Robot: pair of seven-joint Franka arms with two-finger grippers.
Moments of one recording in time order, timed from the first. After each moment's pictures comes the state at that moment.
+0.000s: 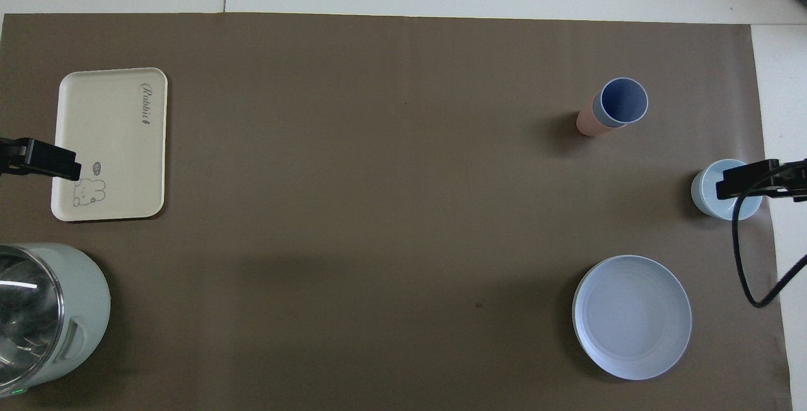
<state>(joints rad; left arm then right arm) 0.02 -0.03 -0.05 -1.58 0.02 1.53 0.09 0.10 -0.10 -0.13 -1.65 -0.02 1.51 0.03</state>
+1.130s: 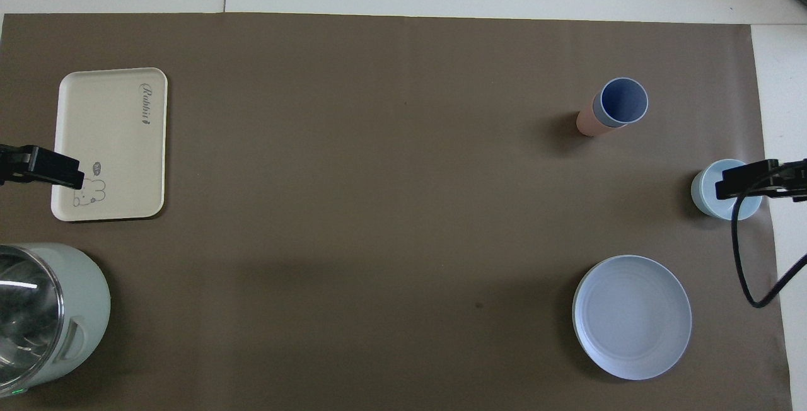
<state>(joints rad) 0.02 -0.03 -0.05 -1.58 0.02 1.49 0.09 0.10 -0.10 -0.13 -1.65 -0.02 1.51 0.03</state>
